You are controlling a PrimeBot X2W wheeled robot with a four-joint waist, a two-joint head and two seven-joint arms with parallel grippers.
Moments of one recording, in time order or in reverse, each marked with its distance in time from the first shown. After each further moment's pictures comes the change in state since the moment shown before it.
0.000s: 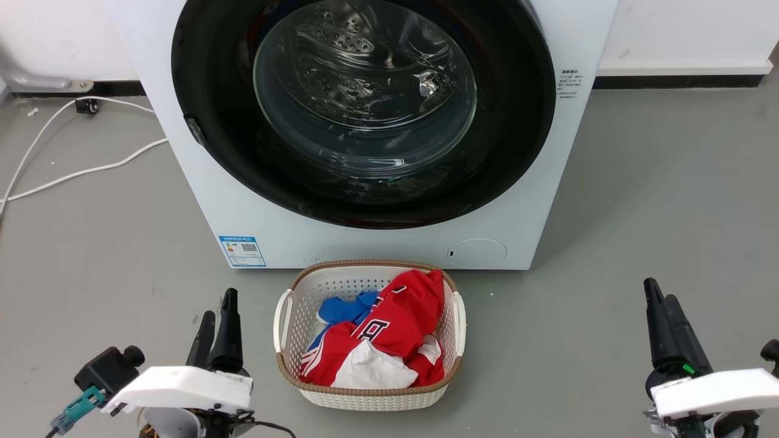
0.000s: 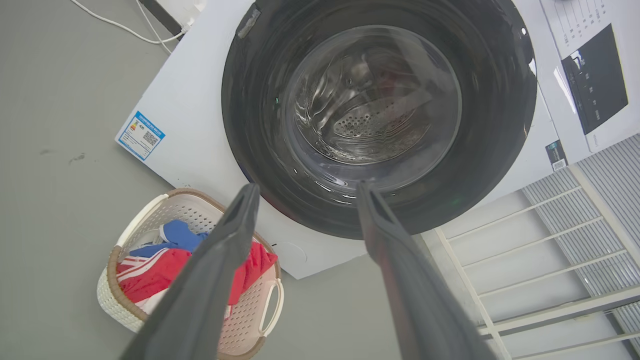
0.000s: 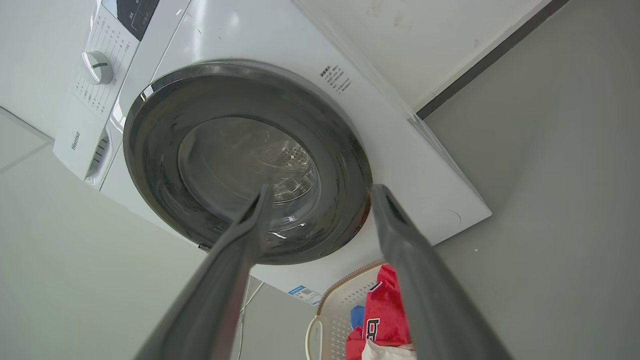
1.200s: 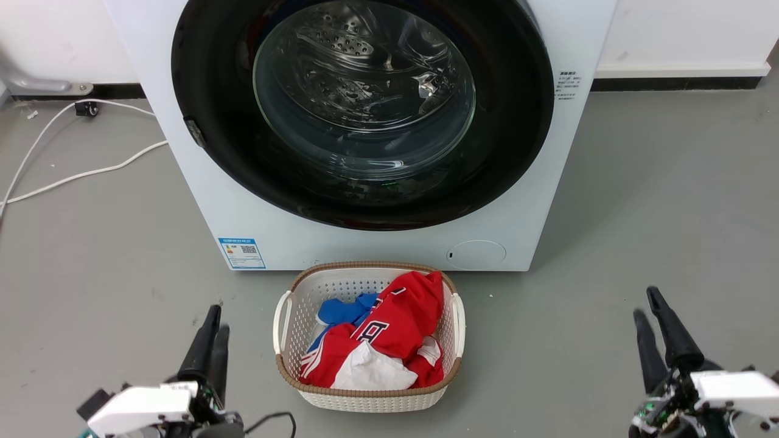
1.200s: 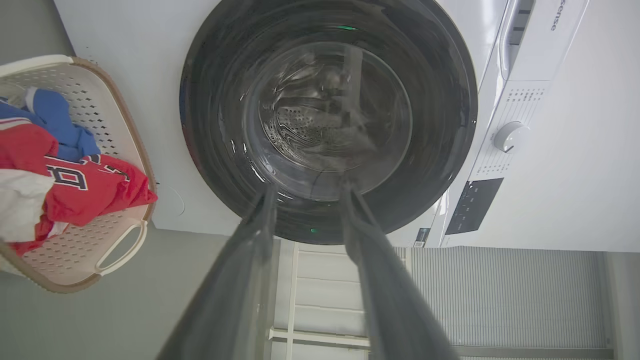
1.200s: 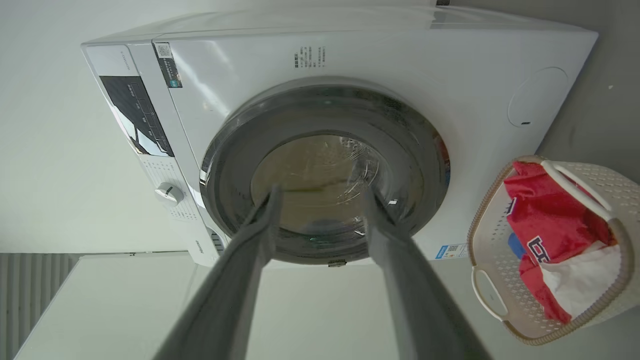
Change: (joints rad) left arm -0.042 -0.008 0.096 0.174 -0.681 -0.142 0.154; right arm -0.077 -0.003 -0.025 0.192 0.755 0.000 0.151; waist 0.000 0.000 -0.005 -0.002
